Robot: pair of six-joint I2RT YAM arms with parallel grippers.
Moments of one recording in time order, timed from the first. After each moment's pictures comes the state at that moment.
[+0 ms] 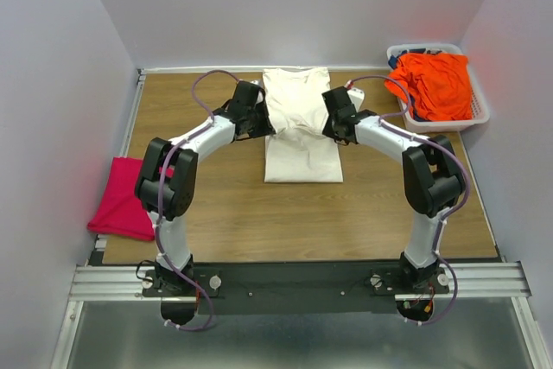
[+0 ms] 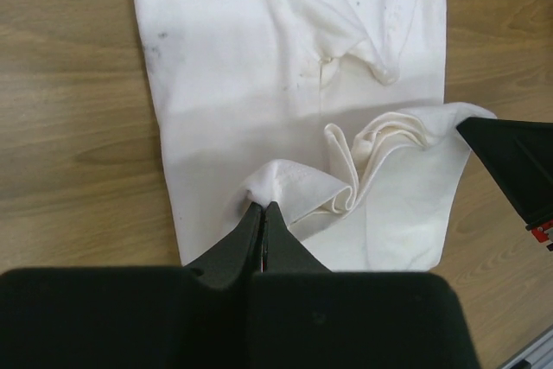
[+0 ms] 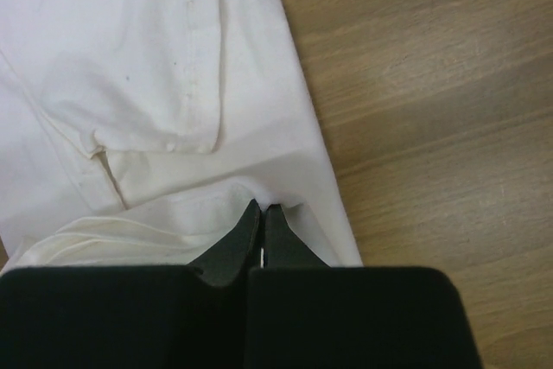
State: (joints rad) left arm -0.42 1.88 1.34 -0.23 0.17 -0.60; right arm 0.48 1.91 1.36 -0.34 0.37 0.70
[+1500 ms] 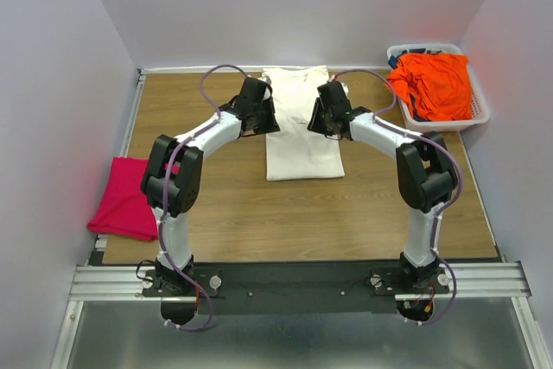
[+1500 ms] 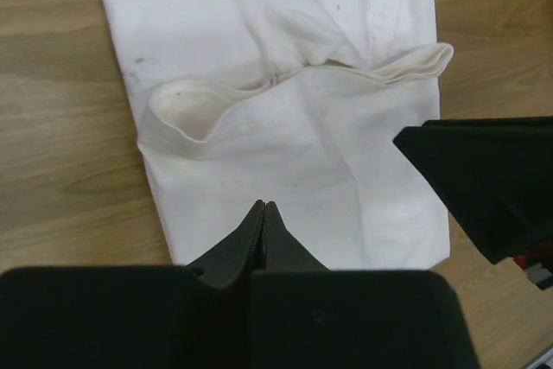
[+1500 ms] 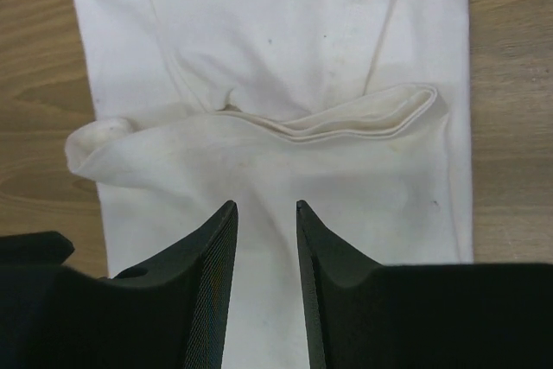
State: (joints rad) left arm -0.42 1.93 1.45 -0.27 0.16 -0.55; right arm 0.47 1.95 1.42 -0.24 0.12 0.60
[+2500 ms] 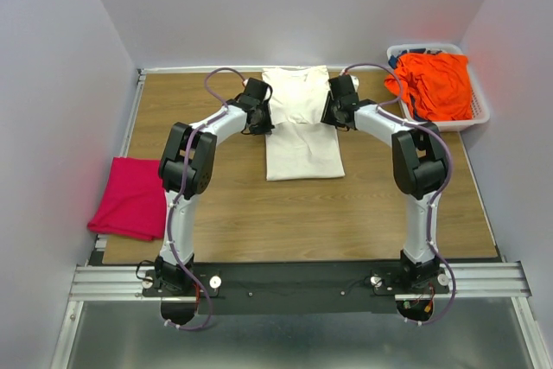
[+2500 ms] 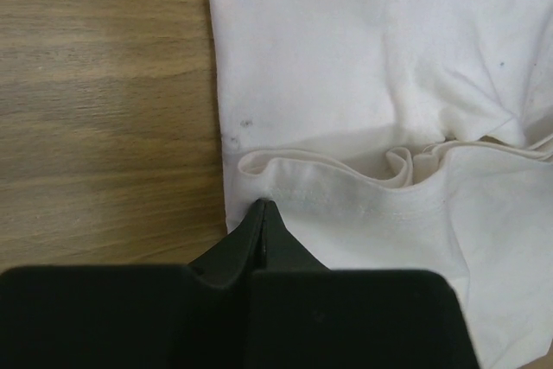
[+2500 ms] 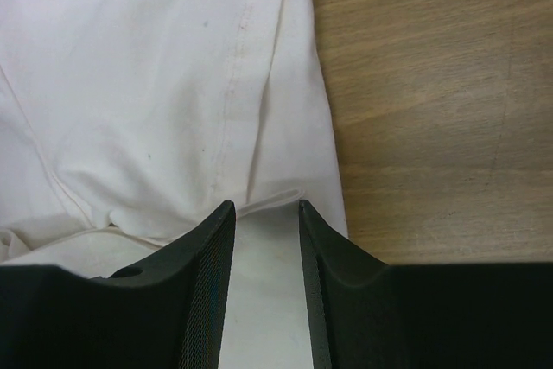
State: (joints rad) left arm -0.40 2.18 1.63 -0.36 0.06 -0.54; right arm 0.36 2.12 1.55 -0.24 0.17 0.50
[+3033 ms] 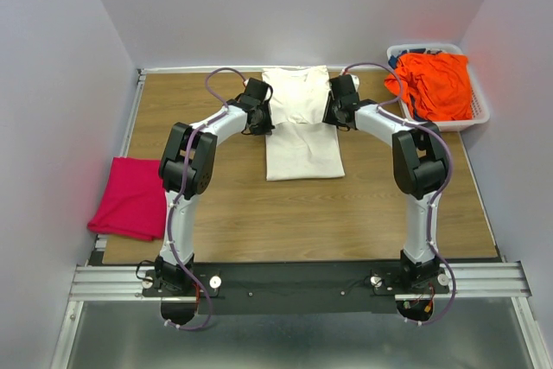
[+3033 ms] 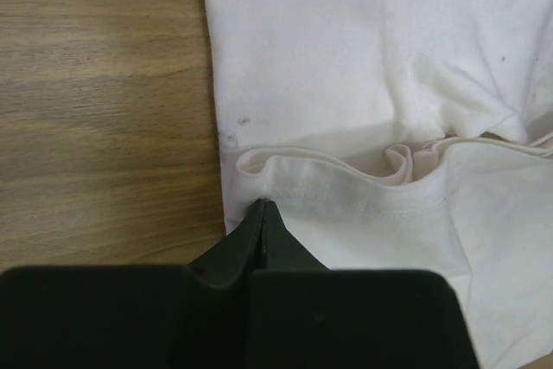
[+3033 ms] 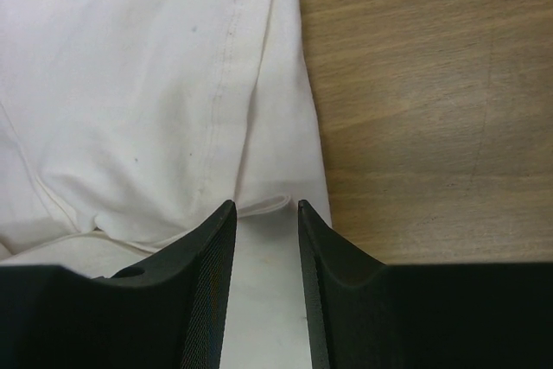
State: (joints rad) left arm -0.40 2.18 1.63 -0.36 0.06 -0.53; right arm 0.36 2.12 1.55 -0.24 0.20 0.46
